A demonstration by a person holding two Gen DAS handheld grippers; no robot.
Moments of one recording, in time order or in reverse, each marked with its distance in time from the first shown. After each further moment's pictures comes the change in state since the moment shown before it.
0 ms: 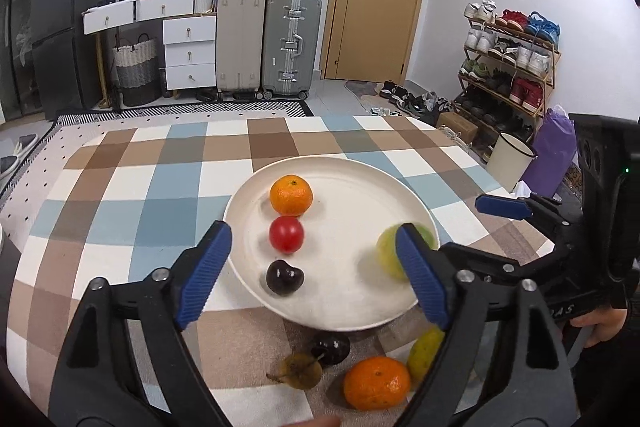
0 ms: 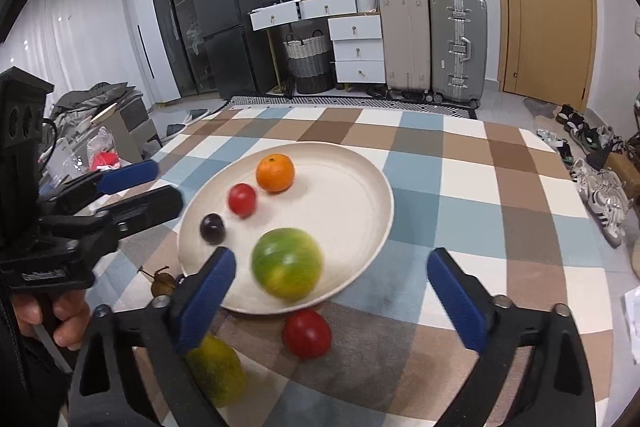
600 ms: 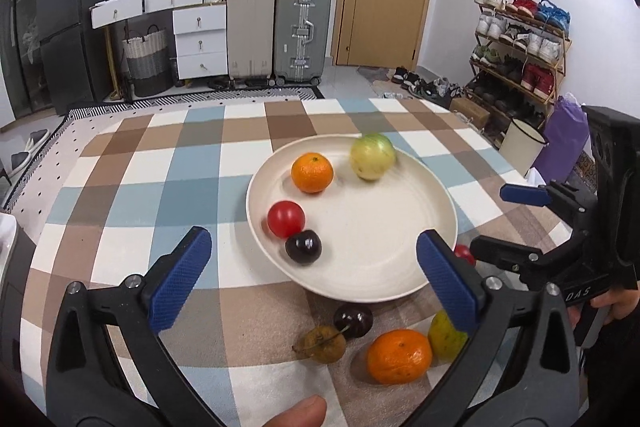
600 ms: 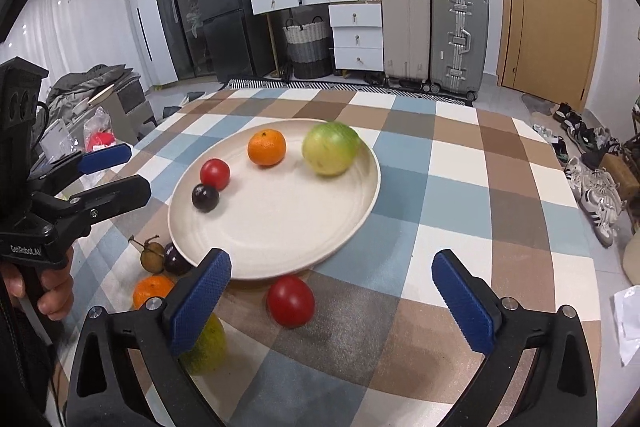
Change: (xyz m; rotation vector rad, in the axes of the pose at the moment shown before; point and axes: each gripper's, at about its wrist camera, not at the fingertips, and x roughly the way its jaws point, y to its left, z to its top) left arm -0.010 0.007 -0.011 0.019 0.058 0.057; right arm -0.004 -0.005 -0.013 -0.035 0.065 -0.011
